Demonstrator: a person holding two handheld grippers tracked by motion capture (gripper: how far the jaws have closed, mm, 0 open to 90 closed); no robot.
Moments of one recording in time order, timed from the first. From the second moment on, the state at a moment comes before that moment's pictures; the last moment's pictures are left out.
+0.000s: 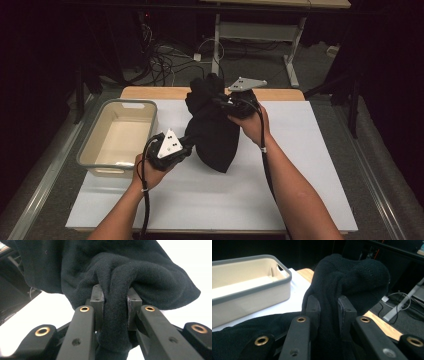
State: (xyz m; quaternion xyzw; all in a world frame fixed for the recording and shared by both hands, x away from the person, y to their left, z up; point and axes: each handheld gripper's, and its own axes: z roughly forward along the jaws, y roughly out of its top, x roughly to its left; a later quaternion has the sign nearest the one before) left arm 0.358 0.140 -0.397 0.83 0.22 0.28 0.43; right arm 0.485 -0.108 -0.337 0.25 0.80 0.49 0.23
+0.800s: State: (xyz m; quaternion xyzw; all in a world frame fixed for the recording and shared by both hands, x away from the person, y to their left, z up) left arm 0.343 0.212 -0.378 0.81 0.30 0.32 0.40; right arm 0.493 -0.030 -0.324 0.20 0.81 0.51 0.21
